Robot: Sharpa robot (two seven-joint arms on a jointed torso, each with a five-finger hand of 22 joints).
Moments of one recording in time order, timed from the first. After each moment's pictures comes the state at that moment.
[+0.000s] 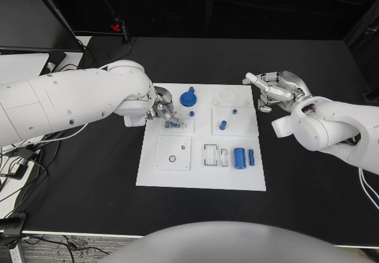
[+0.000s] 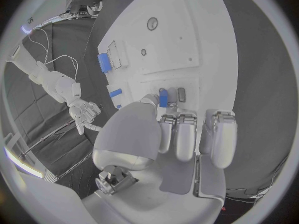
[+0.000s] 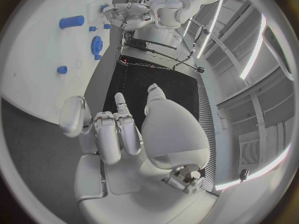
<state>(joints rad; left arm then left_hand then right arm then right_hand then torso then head) 1.49 -0.58 -0.23 1.37 -0.87 0.27 -0.57 1.39 0.08 0.11 0.31 0.61 0.81 0.09 0.63 0.52 1.46 0.02 1.57 1.31 1.47 -0.04 1.57 1.31 0.01 1.47 0.08 1.57 1.31 1.21 -1.03 -0.05 1.67 -0.31 -0.47 0.25 1.21 0.02 -0.19 0.29 0.29 0.80 0.19 0.27 0.12 1.47 0.11 1.57 1.31 1.47 0.05 1.57 1.31 0.09 1.28 0.17 1.28 1.31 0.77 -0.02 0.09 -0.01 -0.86</state>
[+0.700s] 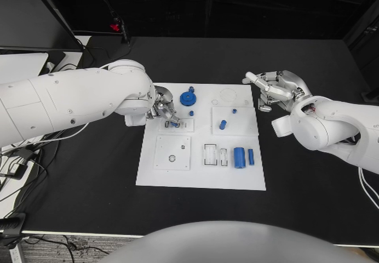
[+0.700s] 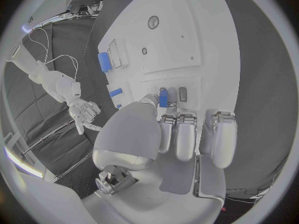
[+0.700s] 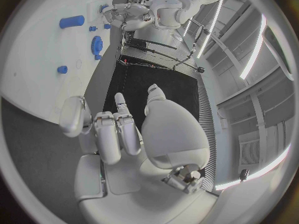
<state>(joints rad) 1.49 -0.57 -0.23 1.36 -0.87 0.27 -0.57 1.39 0.08 0.11 0.31 0.60 0.81 0.09 0.63 0.53 1.46 0.02 1.58 1.31 1.47 -0.04 1.57 1.31 0.01 1.47 0.08 1.57 1.31 1.21 -1.04 -0.05 1.67 -0.31 -0.47 0.25 1.21 0.03 -0.19 0.29 0.29 0.79 0.20 0.27 0.12 1.47 0.11 1.57 1.31 1.47 0.05 1.57 1.31 0.09 1.28 0.17 1.28 1.31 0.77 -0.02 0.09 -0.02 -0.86</state>
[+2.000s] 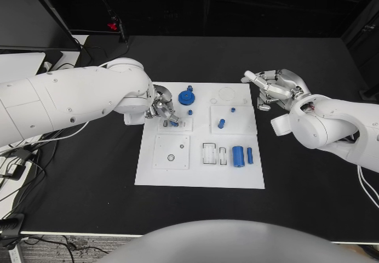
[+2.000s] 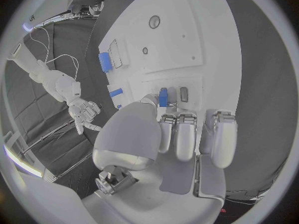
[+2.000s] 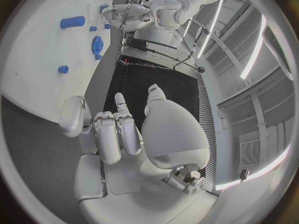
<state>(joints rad) 1.49 -0.56 -0.23 1.34 -0.86 0.28 -0.57 1.37 0.09 0.11 0.31 0.55 0.81 0.09 0.62 0.54 1.46 0.02 1.57 1.31 1.47 -0.04 1.57 1.31 0.01 1.47 0.09 1.57 1.31 1.21 -1.04 -0.05 1.67 -0.31 -0.47 0.25 1.20 0.03 -0.19 0.29 0.29 0.78 0.20 0.28 0.12 1.47 0.11 1.57 1.31 1.47 0.05 1.57 1.31 0.09 1.28 0.17 1.28 1.31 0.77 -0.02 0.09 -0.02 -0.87</state>
